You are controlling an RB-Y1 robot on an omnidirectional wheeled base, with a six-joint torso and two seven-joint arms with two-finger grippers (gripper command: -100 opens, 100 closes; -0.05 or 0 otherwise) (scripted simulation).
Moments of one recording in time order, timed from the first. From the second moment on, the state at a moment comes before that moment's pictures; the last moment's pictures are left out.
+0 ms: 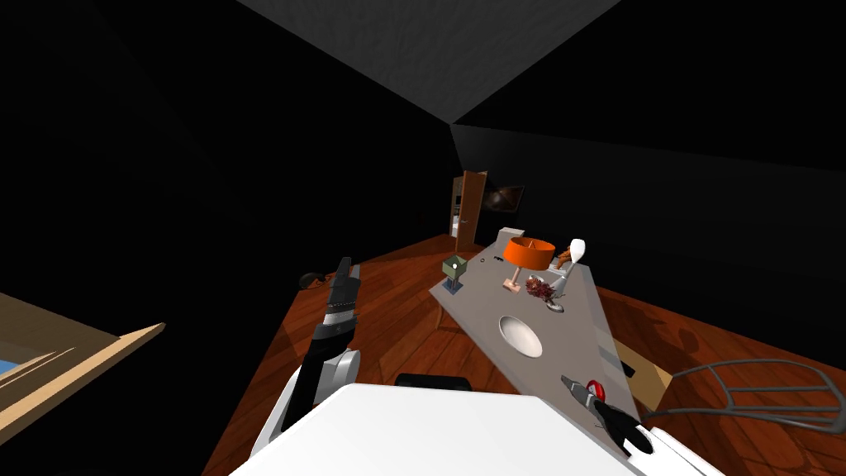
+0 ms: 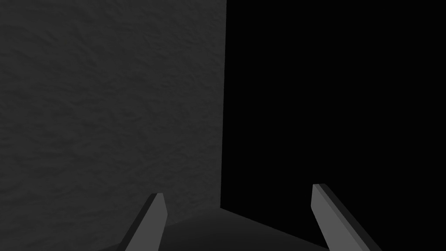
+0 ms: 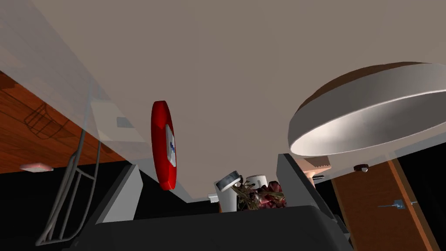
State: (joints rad) left arm 0.53 -0.01 0.01 -2.32 -0.04 -0.42 -0.16; right arm 0.30 -0.76 0.25 -1.00 0.00 0.22 0.20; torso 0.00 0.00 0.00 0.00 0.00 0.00
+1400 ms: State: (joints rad) left arm 0.53 -0.02 0.01 -2.32 -0.04 -0.42 -0.16; right arm 0.24 -0.72 0.21 -0.84 0.04 0.22 0.22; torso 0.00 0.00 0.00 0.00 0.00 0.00
